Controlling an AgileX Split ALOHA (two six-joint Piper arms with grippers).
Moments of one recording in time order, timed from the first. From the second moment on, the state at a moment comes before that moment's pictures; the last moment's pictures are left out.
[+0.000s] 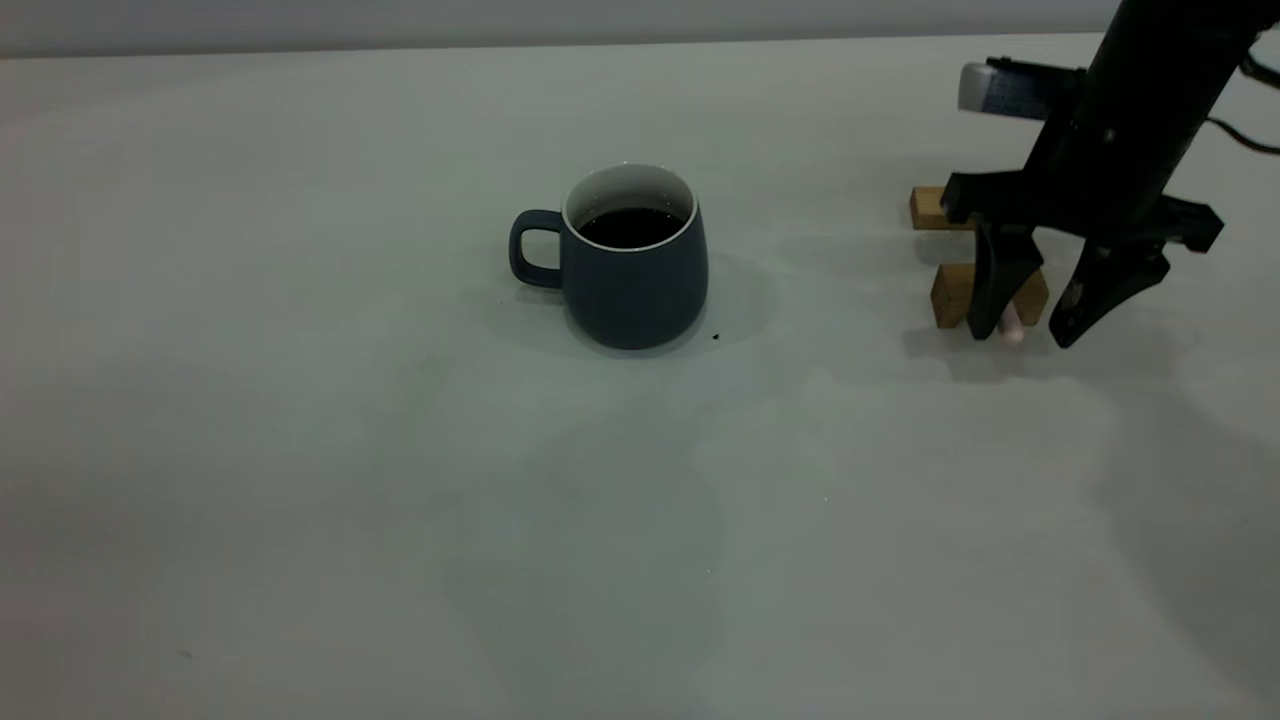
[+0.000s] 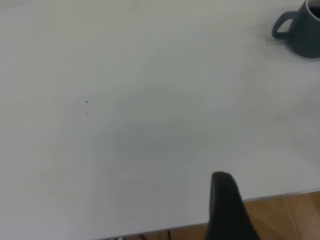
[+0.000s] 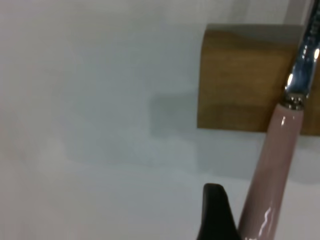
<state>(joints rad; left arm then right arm) -0.03 -0.02 -0.49 -0.04 1.13 0.10 0.13 2.38 -1.36 0.31 0.66 -0.14</state>
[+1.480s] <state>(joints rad) -0.03 -0.02 -0.49 -0.04 1.13 0.10 0.13 2.23 -1.37 0.42 0.71 -0.14</state>
